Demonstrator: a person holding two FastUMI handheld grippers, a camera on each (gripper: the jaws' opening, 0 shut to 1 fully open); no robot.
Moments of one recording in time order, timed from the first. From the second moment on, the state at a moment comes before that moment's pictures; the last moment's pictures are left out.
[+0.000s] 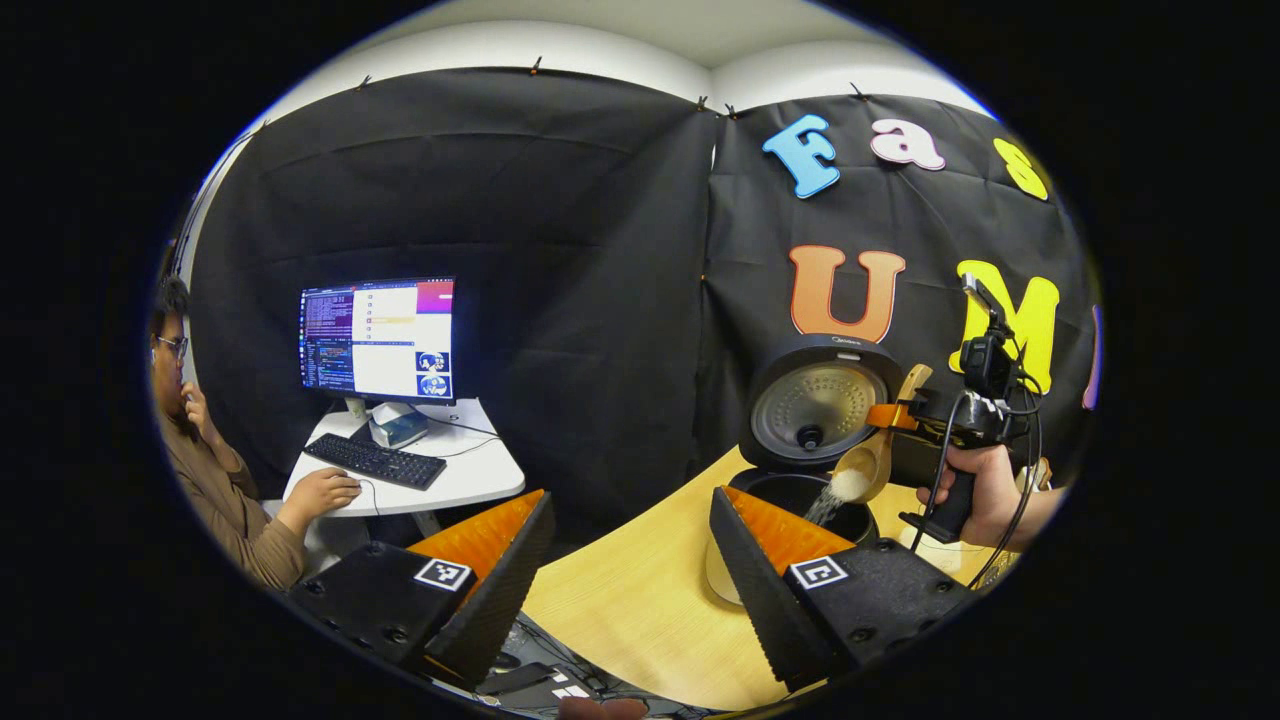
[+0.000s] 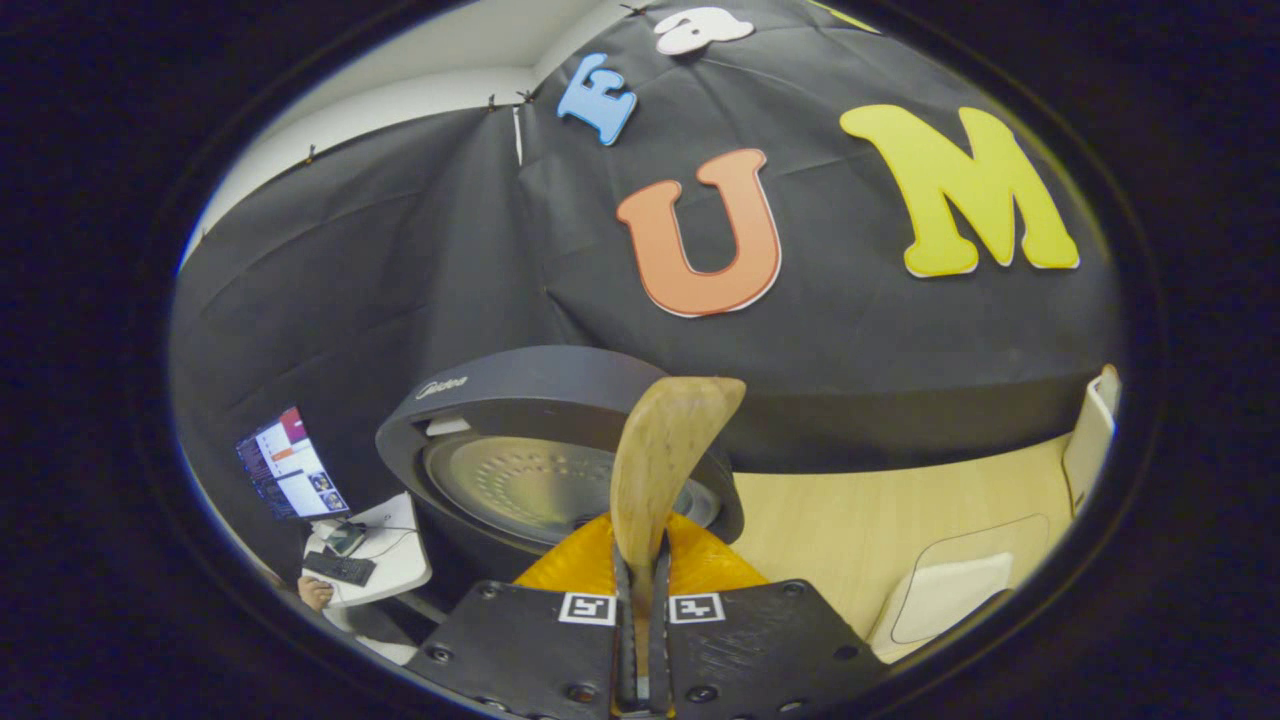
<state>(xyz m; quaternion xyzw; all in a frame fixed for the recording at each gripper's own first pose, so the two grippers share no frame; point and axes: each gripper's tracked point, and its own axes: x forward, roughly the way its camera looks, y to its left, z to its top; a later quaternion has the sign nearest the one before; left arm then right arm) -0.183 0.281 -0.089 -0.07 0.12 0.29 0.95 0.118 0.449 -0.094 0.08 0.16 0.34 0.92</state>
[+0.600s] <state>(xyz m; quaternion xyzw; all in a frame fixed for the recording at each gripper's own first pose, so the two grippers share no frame) -0.194 0.285 -0.091 -0.08 0.11 0.30 0.94 0.108 0.448 -0.059 0.00 0.08 0.35 0.93</state>
